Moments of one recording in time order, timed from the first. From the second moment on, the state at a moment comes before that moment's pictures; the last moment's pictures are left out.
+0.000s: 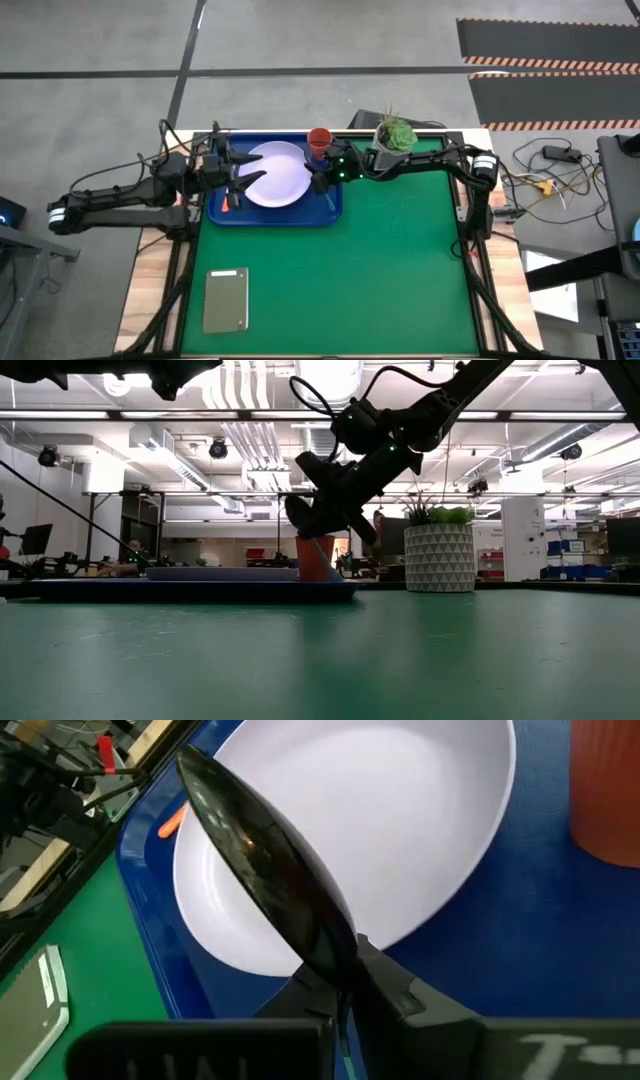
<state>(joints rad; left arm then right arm) 0.23 0.63 0.55 0.28 0.00 0.12 -0.33 1.91 1.23 0.06 -0.13 0.58</state>
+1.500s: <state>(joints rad) 0.23 0.64 0.54 0.27 0.00 0.11 -0.30 1.91 1.01 0.43 0.08 0.89</state>
